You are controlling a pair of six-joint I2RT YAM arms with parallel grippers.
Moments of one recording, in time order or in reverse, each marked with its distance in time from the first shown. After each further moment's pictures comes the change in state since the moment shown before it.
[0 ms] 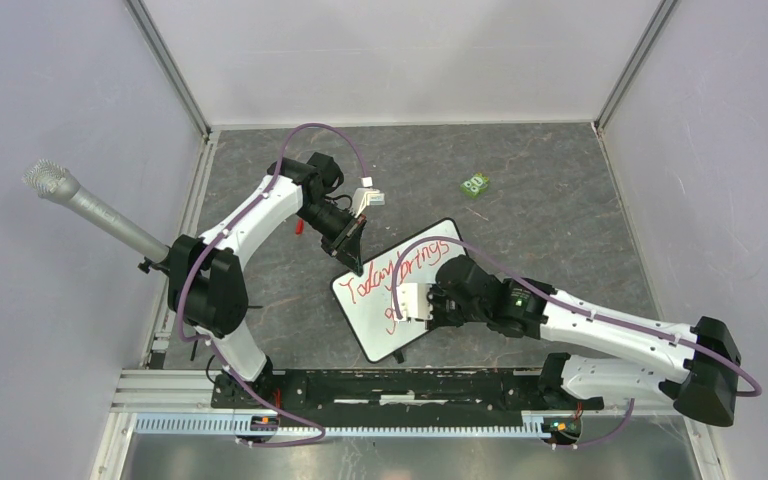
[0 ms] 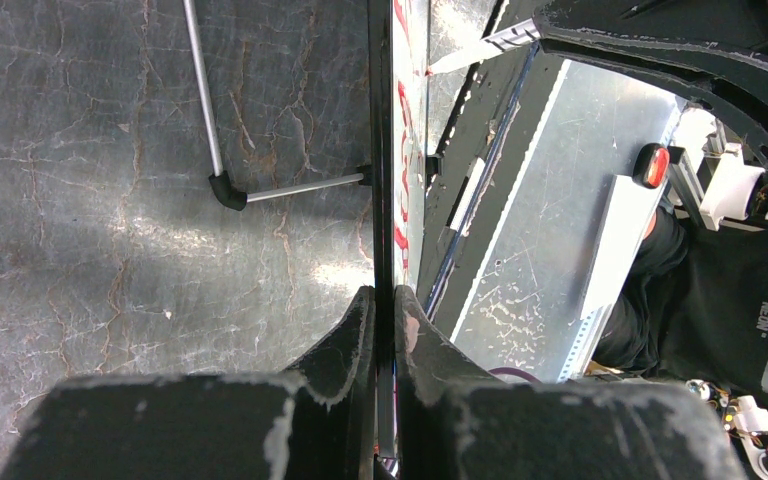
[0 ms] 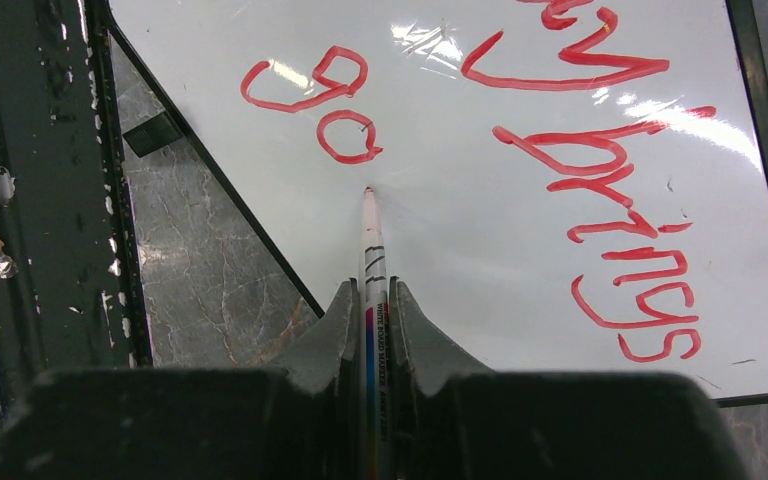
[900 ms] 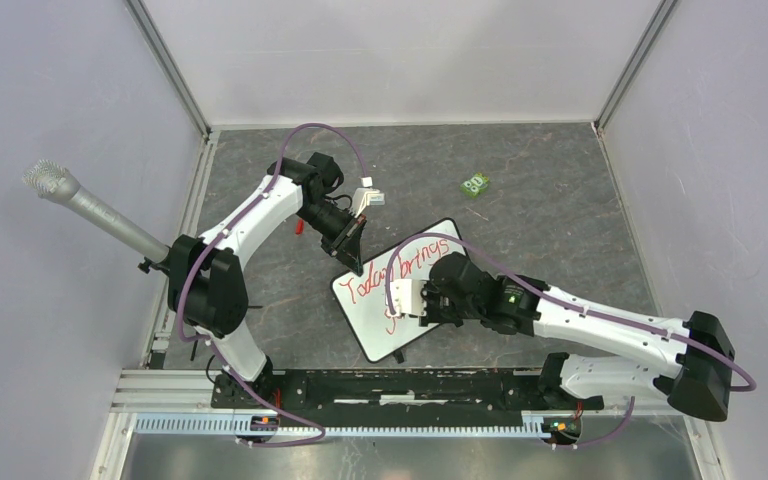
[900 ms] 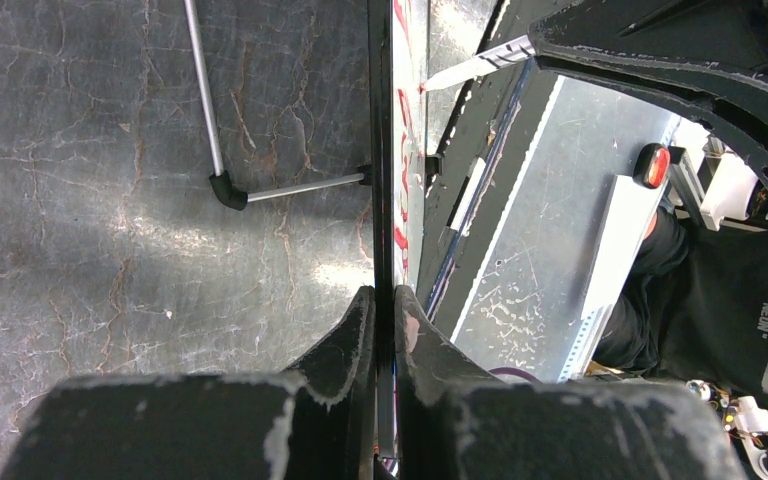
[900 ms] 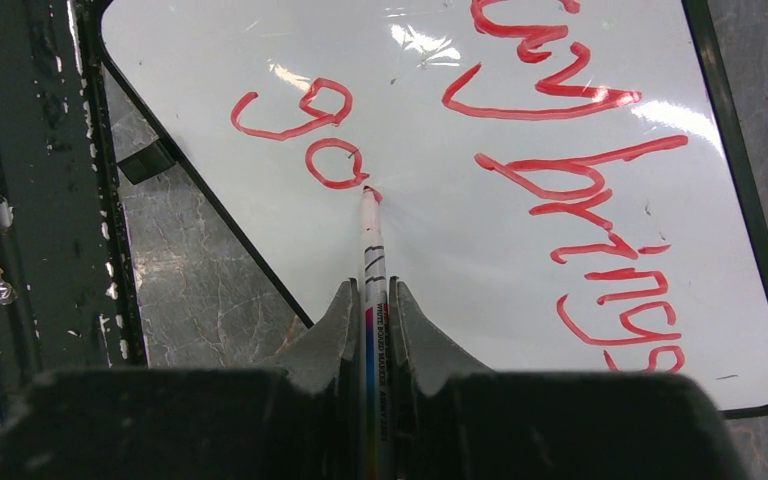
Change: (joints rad) left arm 0.000 0.000 0.000 0.000 0.000 0.000; right arm 0.000 0.043 0.035 0.019 0.026 0.018
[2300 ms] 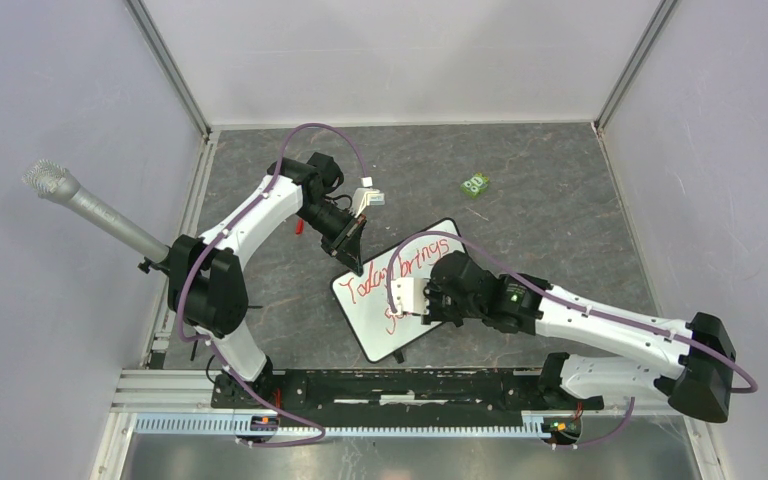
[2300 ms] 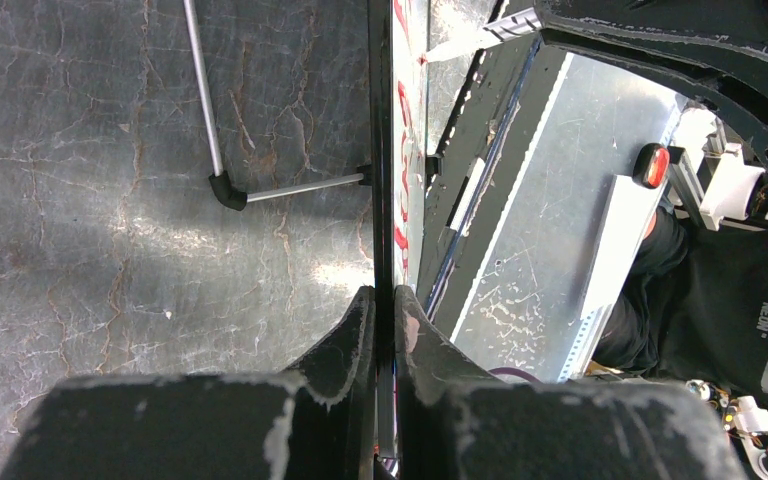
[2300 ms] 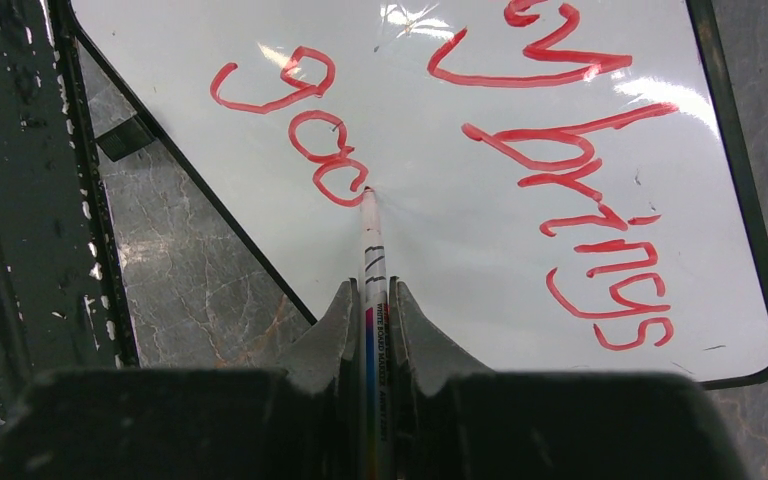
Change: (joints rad) left arm 0.000 0.000 0.000 0.000 0.000 0.000; right arm -0.008 -0.008 0.010 -0.045 0.027 -0.007
